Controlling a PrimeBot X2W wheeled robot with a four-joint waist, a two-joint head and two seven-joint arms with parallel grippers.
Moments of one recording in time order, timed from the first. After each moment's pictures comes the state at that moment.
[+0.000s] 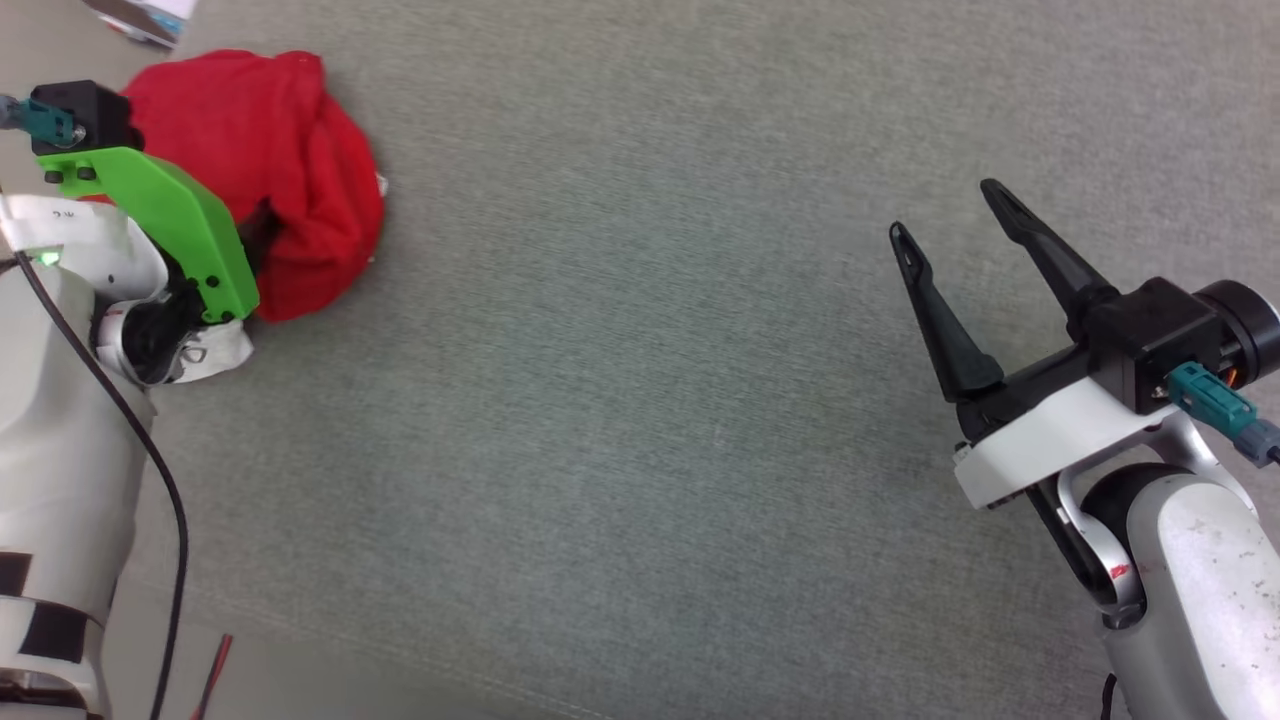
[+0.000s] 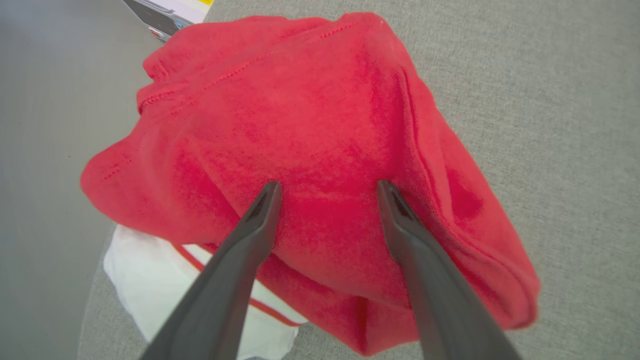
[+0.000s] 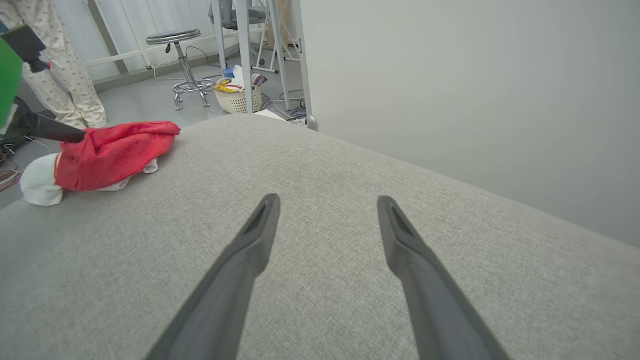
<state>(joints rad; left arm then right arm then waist) -0.91 0.46 -0.31 0.82 -0.70 -0.13 0.38 -0.33 -0.23 0.26 -0.18 0.17 0.13 0.06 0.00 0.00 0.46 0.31</state>
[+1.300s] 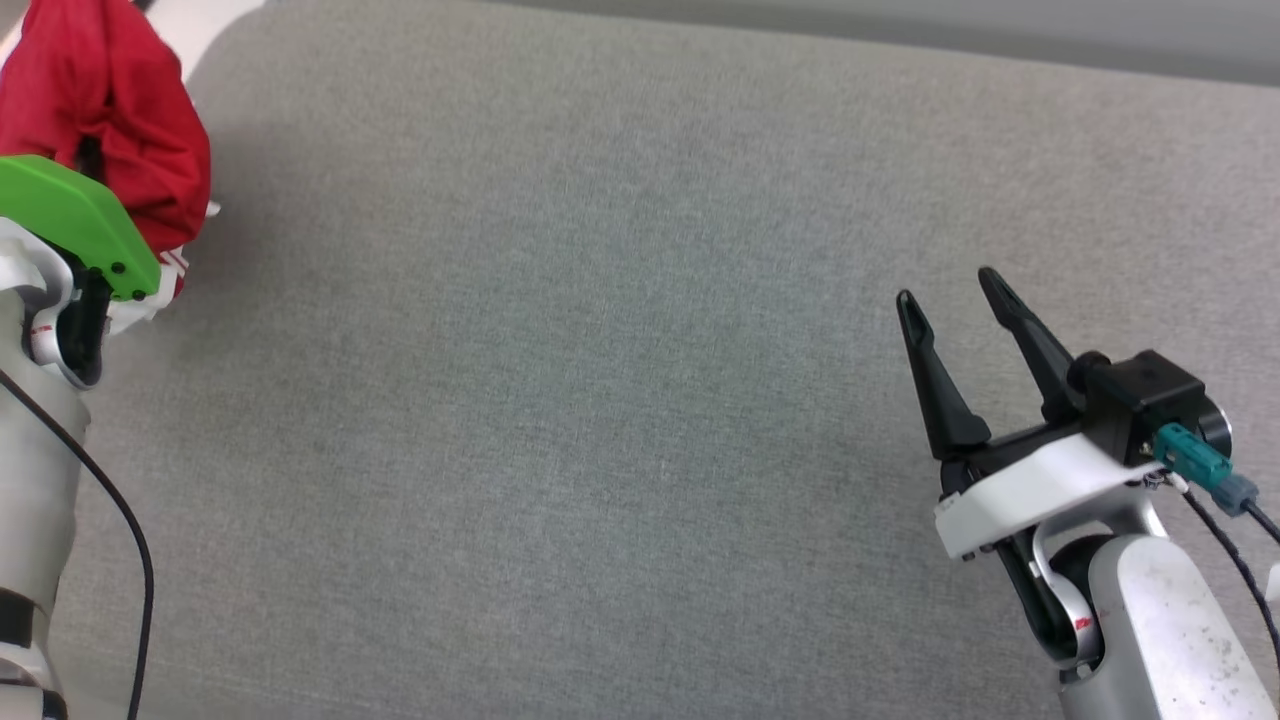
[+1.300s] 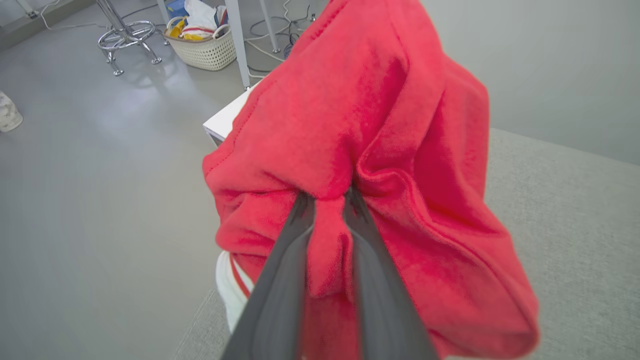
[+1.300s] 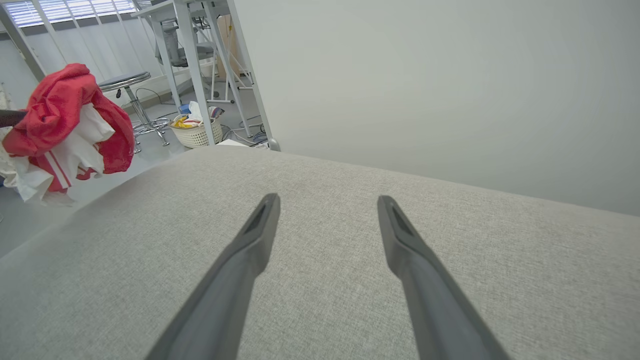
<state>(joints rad) -0.98 0.52 -0.36 1.02 -0.69 -0.04 -0.01 -0.23 -0.11 0.17 -0.04 0.22 0.13 -0.05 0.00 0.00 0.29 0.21</state>
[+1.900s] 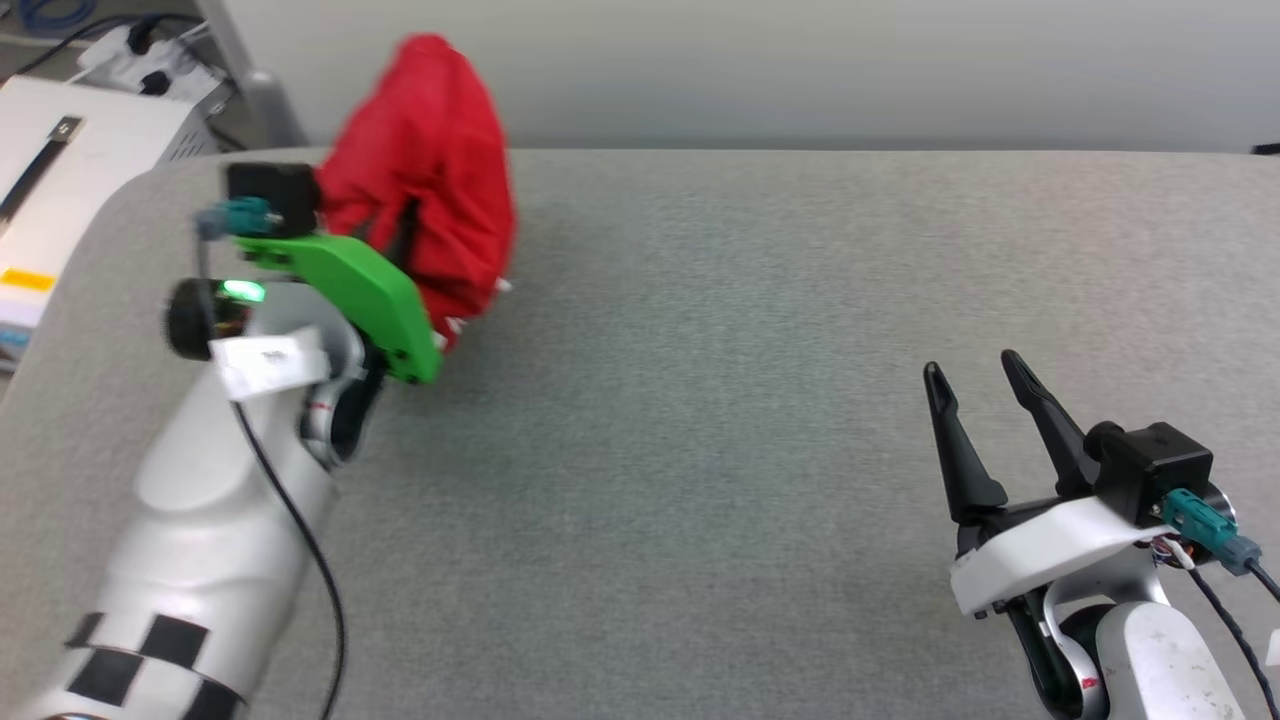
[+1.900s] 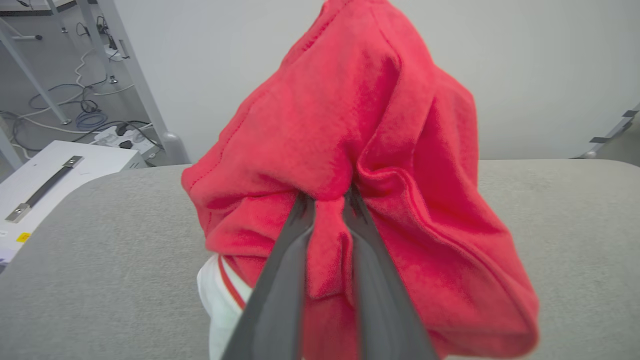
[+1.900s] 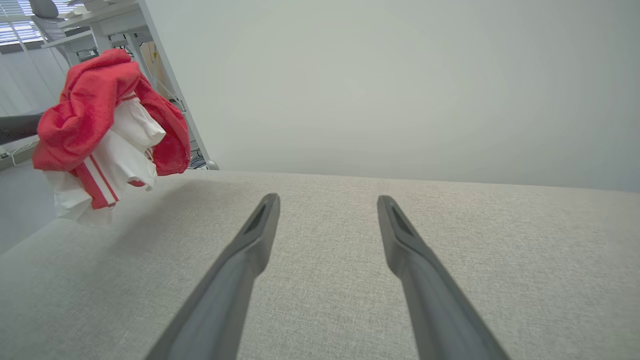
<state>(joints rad) -0.79 0.34 -0.48 0.69 -0.69 -0.06 0.01 -0.11 -0.07 0.10 -0.02 0.22 0.13 -0.07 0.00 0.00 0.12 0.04</state>
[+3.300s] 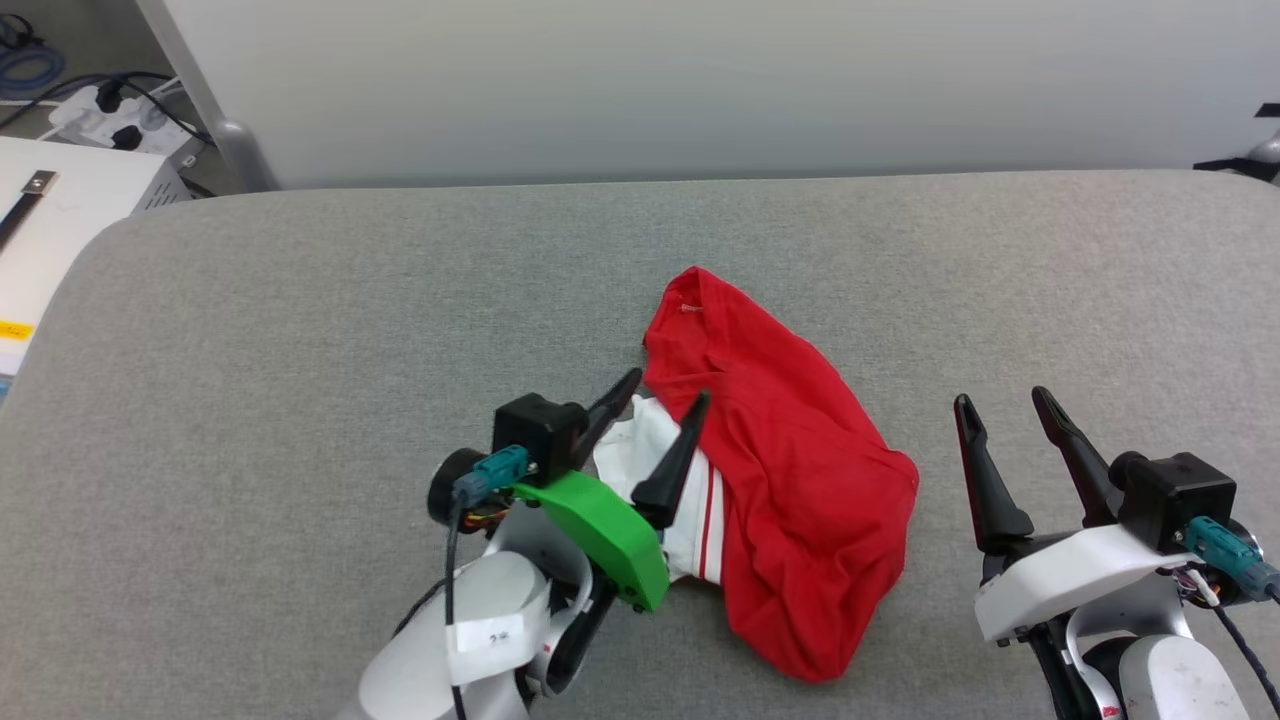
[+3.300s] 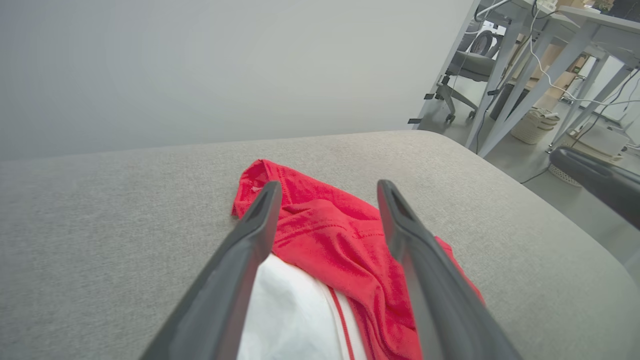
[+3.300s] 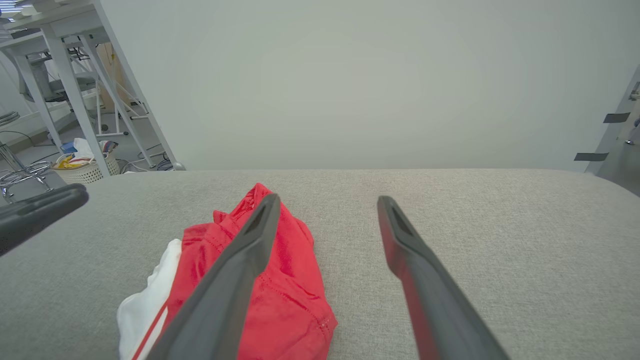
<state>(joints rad) -0.45 0.18 -0.72 0.36 -0.66 0.01 -0.19 -0.05 -0.05 0.04 -0.04 0.20 0.13 -0.03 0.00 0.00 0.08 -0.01</state>
